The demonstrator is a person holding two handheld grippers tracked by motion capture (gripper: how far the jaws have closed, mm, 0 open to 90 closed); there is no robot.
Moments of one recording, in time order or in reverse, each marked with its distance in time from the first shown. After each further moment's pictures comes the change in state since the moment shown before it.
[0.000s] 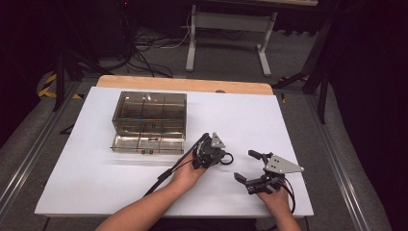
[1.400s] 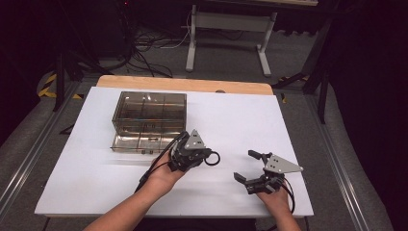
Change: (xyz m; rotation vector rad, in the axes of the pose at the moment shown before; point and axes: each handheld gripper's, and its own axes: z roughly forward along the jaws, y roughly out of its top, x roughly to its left) left arm -0.002 -0.005 -0.102 -0.080 -0.009 0.066; right arm 0.000 0.000 0.002 0.008 -0.003 -0.002
